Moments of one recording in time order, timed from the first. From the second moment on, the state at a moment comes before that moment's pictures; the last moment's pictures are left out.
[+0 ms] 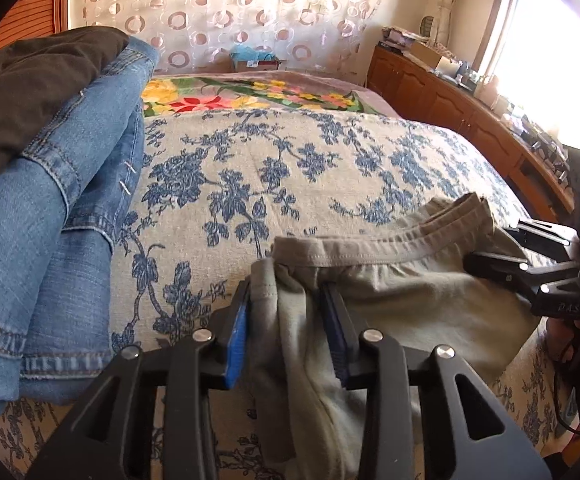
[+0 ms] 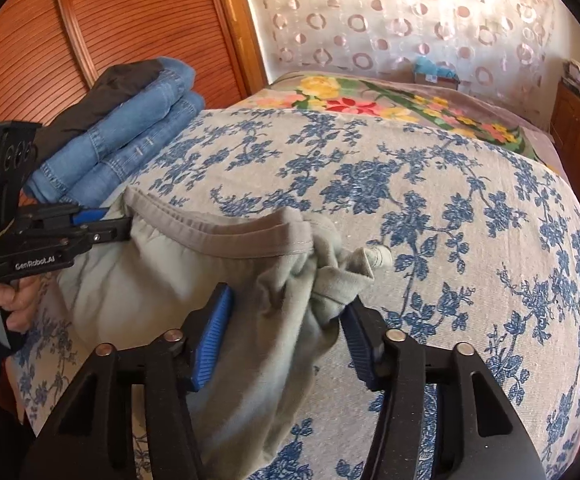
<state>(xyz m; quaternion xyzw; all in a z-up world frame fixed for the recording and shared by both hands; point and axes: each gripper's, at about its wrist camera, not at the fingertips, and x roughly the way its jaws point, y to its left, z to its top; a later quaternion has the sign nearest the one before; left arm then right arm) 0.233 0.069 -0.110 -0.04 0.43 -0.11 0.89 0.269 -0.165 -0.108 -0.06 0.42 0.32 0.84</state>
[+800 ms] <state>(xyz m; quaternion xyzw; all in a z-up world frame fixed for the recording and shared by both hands) 0.216 0.063 -0.085 -0.04 0.39 -0.13 0.91 0.272 -0.169 -0.097 -0.01 0.43 0.32 0.85</state>
